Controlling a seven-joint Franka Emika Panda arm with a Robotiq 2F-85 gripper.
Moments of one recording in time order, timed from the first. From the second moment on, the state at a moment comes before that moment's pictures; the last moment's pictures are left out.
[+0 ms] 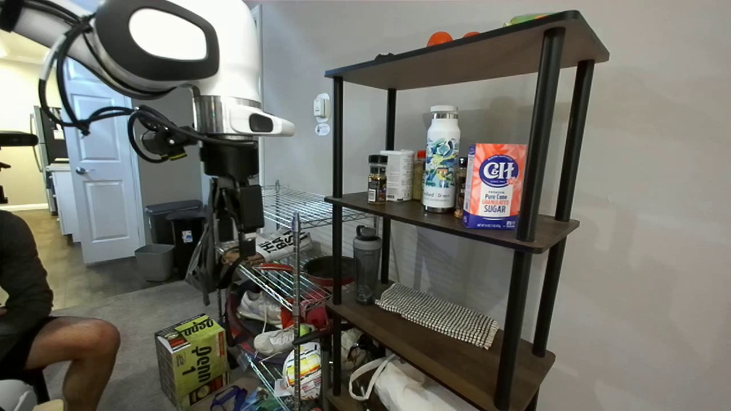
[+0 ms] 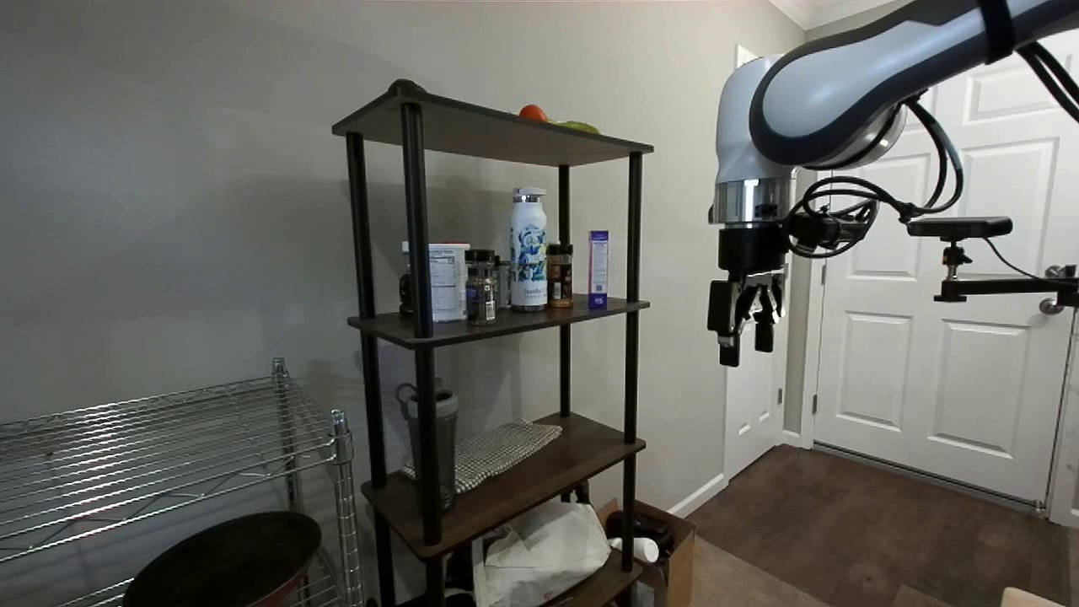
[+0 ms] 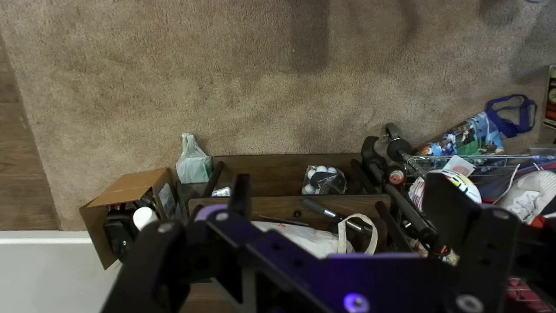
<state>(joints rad) 0.02 -0.60 -0.01 -2.50 -0.03 1.91 0.05</state>
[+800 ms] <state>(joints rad) 0.05 -0.29 0.07 -2.31 -0.04 2.30 0.05</state>
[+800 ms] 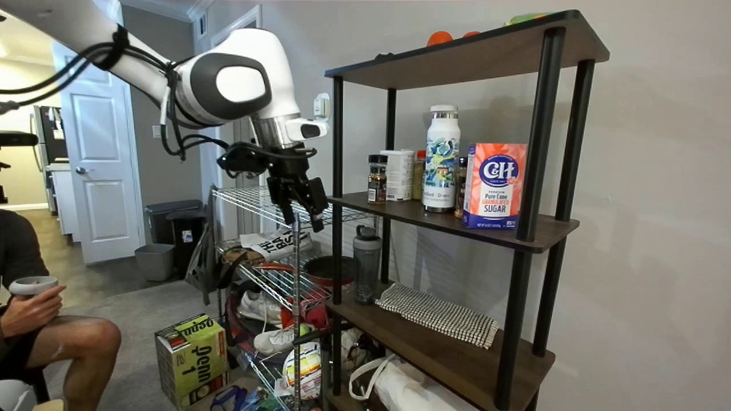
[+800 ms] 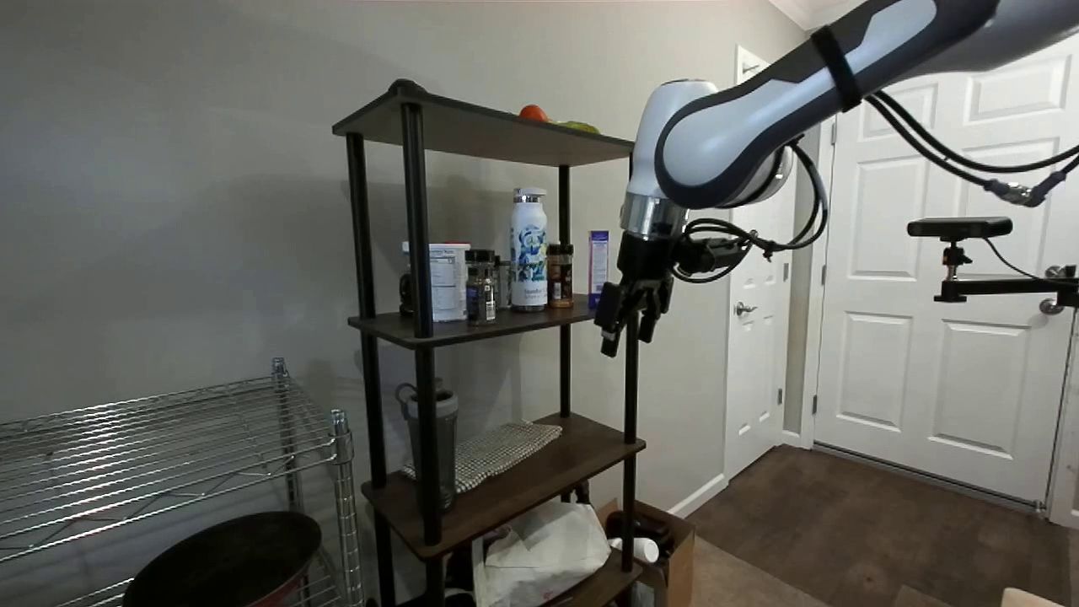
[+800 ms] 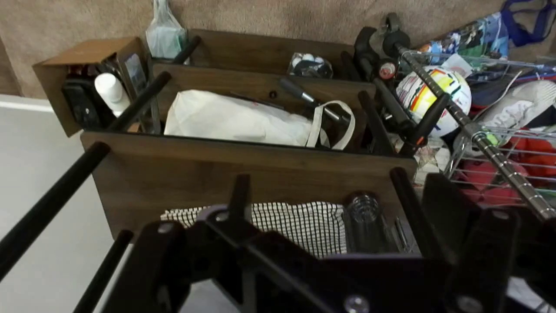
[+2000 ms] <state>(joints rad) 0.05 -0.14 0.09 -2.23 -0.26 2.67 0.13</state>
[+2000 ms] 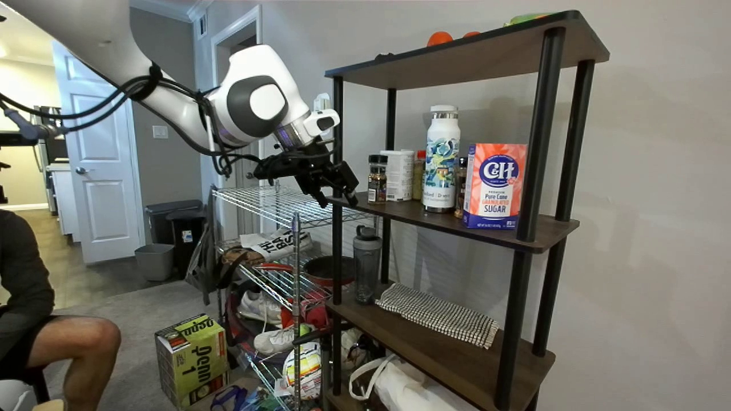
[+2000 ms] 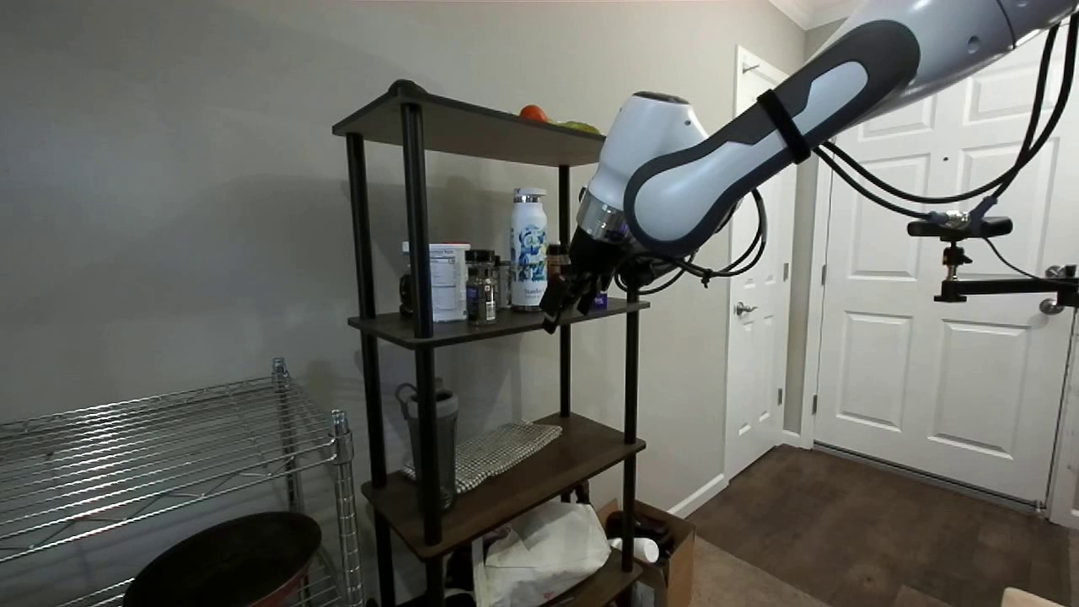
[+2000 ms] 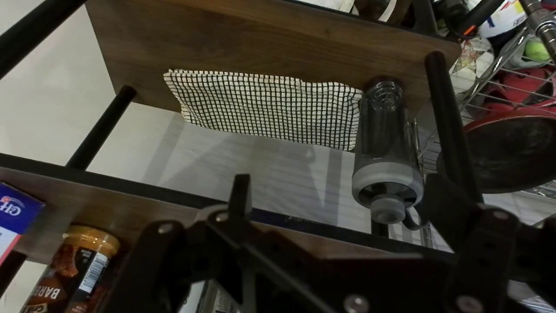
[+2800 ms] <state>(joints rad) 0.06 0.06 0.10 -2.04 -0.28 2.86 0.13</state>
